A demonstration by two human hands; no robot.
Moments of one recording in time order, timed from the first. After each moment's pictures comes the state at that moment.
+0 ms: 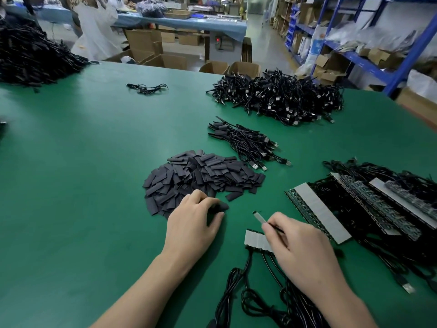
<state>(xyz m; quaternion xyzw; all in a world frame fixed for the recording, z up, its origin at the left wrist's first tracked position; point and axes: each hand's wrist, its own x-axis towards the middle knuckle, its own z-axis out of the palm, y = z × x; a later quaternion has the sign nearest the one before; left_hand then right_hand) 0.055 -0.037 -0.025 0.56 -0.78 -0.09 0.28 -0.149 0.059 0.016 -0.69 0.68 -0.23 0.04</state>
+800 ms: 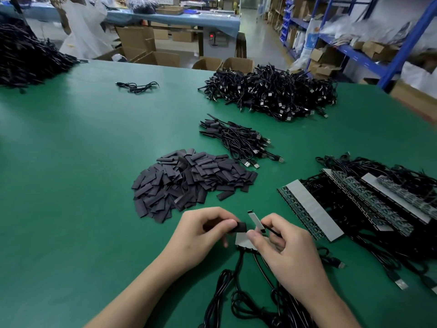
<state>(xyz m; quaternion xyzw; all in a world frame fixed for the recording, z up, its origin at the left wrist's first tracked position) 0.047 -0.022 -0.015 0.36 -0.74 -0.45 0.35 -0.148 0.064 0.003 -0.62 0.64 -0.40 0.20</state>
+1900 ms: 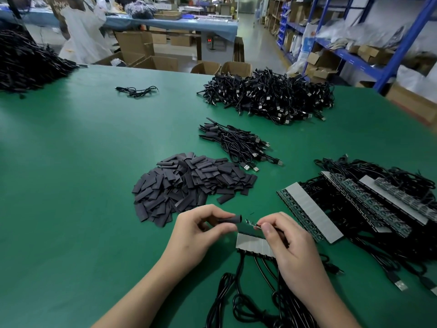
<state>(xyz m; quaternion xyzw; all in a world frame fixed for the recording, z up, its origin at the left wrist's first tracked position) 0.046 -0.023 -0.014 0.39 -0.67 -0.48 0.41 -0.150 0.060 0.002 -0.62 0.62 -0.44 0.20</state>
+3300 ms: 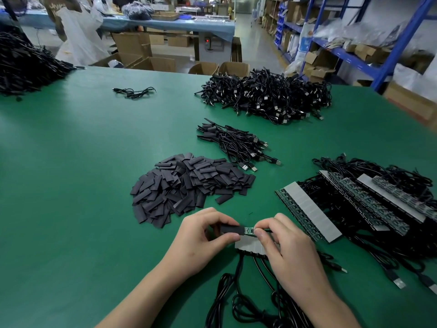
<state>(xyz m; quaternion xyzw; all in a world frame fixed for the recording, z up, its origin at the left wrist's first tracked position) 0.045 -0.021 -0.011 0.40 -0.76 -0.37 0.34 -0.153 0.060 -0.008 -0.66 0.66 -0.34 0.07</state>
